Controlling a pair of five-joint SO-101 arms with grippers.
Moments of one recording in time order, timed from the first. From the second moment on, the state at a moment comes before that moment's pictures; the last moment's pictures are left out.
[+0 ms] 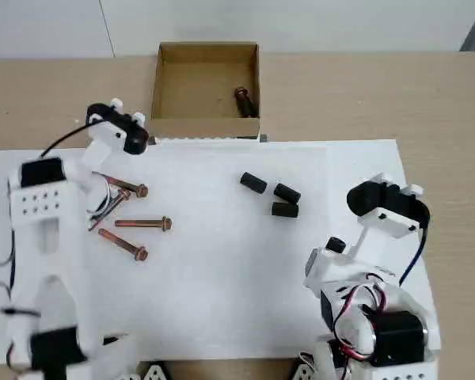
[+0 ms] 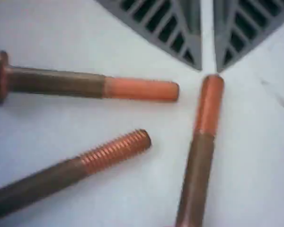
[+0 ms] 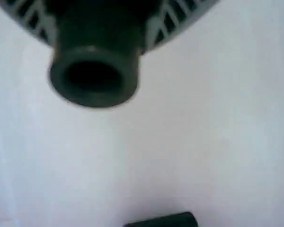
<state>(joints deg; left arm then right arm) -15.4 -11.0 17.4 82.7 -38.9 -9.8 -76.7 47.7 92.3 -28.1</state>
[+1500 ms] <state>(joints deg) -15.4 38.6 -23.6 90.9 -45.8 -9.8 -77.0 50.1 91.6 -26.7</state>
